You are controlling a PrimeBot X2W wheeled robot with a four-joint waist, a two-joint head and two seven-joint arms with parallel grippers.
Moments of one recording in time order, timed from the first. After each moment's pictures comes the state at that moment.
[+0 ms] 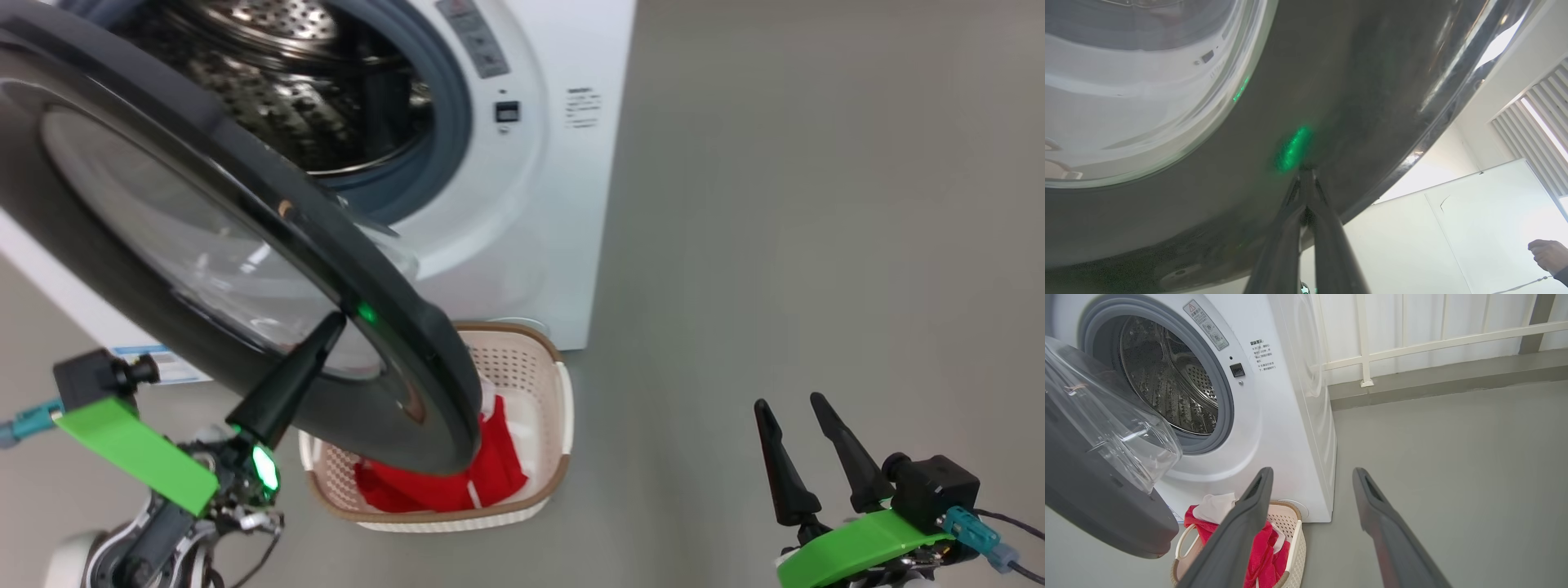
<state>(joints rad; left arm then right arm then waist) -0.26 0.10 0.06 0.04 -1.56 -0.12 0.59 -0.03 -0.04 0.05 0.28 0.37 0.13 -0.26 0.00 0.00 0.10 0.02</state>
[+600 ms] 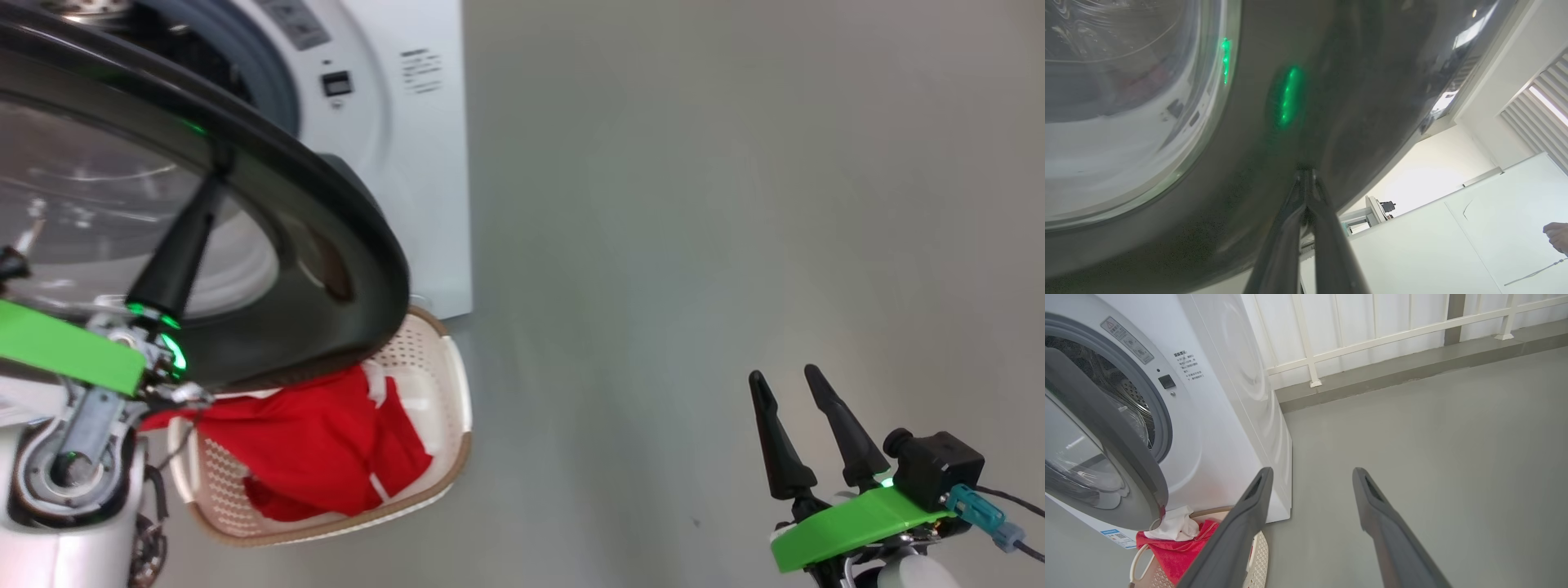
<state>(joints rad) -0.50 0.19 0.06 0.16 -1.47 -0.12 0.33 -0.07 -0.04 0.07 0.26 0.42 0.13 -0.26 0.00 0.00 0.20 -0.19</state>
